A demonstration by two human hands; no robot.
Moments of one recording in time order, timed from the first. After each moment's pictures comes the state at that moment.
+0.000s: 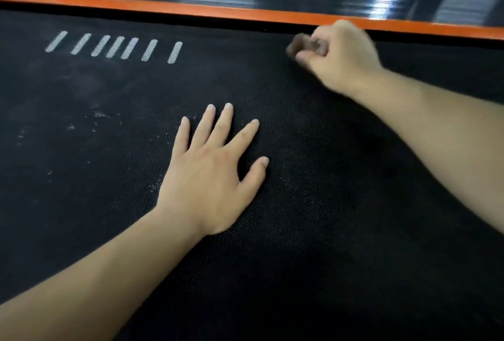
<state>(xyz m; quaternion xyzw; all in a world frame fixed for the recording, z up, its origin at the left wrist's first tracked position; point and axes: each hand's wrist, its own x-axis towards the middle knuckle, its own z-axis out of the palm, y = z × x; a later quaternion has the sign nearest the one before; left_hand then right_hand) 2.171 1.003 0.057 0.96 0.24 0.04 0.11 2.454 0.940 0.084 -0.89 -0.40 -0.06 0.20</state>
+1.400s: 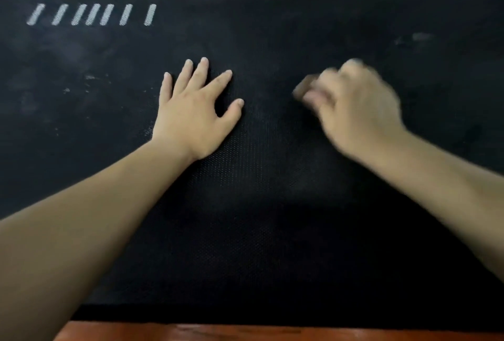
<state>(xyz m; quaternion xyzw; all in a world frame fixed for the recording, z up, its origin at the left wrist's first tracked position) 2.169 0.999 0.059 0.96 0.25 0.05 0.13 2.314 0.786 0.080 -0.90 -0.40 -0.10 0.12</state>
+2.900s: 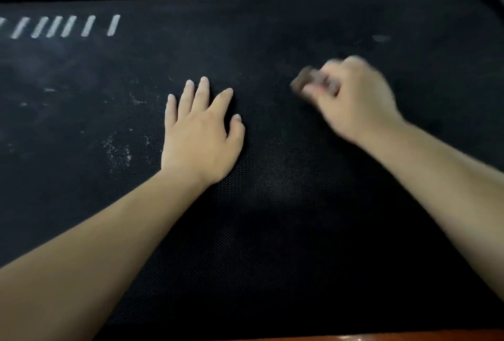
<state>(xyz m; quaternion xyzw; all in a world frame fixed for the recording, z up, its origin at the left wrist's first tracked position) 2.191 0.926 0.057 0.95 0.26 0.08 0.15 2.358 0.751 0.086 -0.91 -0.35 -0.07 0.19</state>
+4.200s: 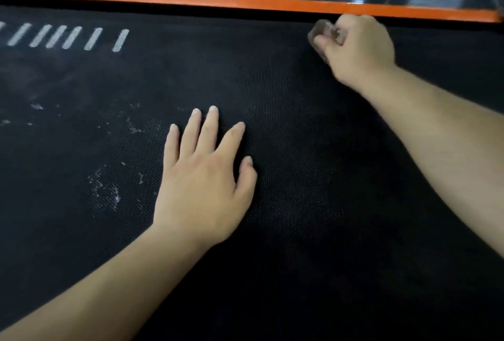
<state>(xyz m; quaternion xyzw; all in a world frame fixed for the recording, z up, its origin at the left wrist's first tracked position) 2.192 0.929 0.053 0.96 0.25 0.09 0.12 2.492 0.849 0.085 -0.92 -0.31 -0.10 0.19</state>
